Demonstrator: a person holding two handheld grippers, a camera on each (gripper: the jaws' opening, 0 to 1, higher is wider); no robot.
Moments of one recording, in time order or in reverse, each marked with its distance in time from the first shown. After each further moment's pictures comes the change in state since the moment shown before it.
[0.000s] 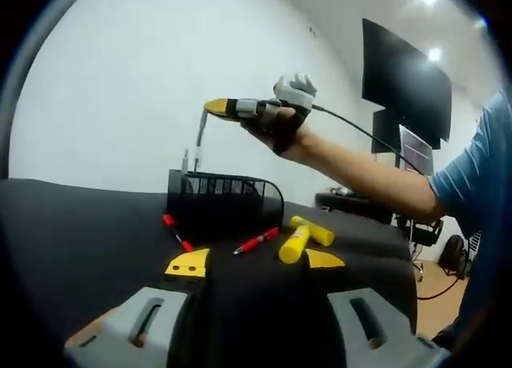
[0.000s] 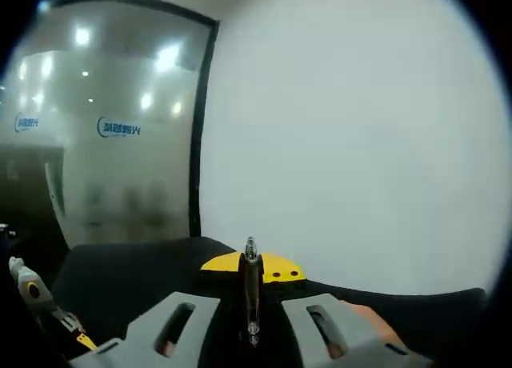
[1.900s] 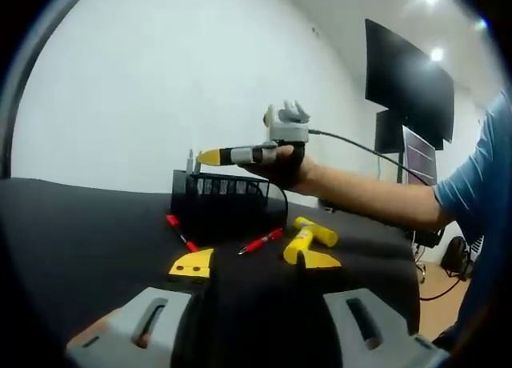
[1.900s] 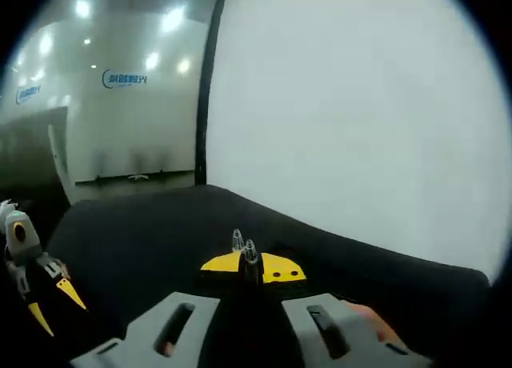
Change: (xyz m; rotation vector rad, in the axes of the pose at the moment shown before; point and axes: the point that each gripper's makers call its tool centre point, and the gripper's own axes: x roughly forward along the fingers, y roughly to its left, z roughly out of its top) left arm 0.000 0.003 0.000 -0.003 -0.004 0.019; right arm -0.016 0.025 -0.098 -0.039 0.228 0.038
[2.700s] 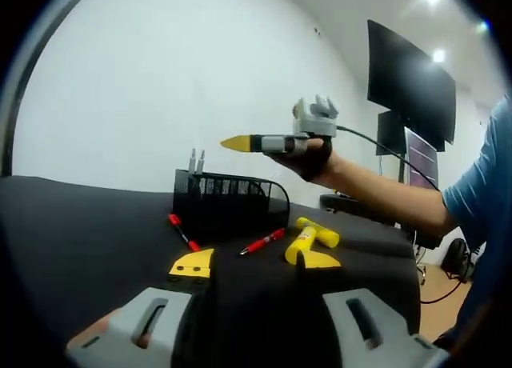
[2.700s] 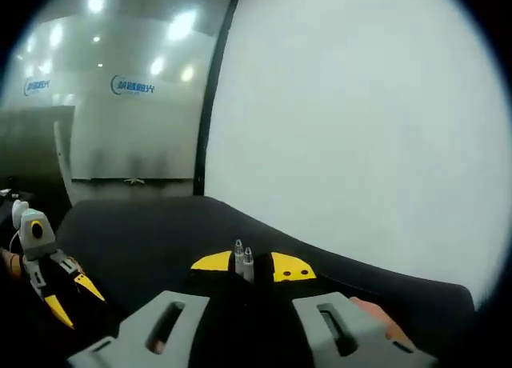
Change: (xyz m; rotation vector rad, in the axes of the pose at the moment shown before) left arm 0.000 0.003 0.001 -0.010 -0.002 0.009; right arm -0.062 -0.004 0.029 -0.064 -0.081 -0.034
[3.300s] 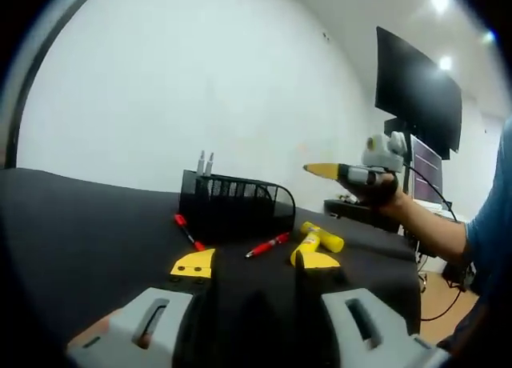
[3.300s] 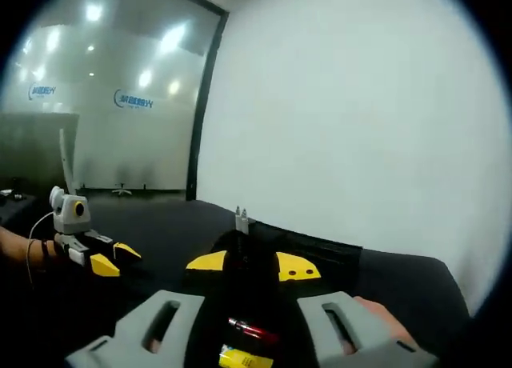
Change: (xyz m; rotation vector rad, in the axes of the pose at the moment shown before) left arm -0.001 0.006 0.001 -0.028 -0.008 0.026; right arm -0.111 -0.009 -0.032 0.037 -0.056 -0.100
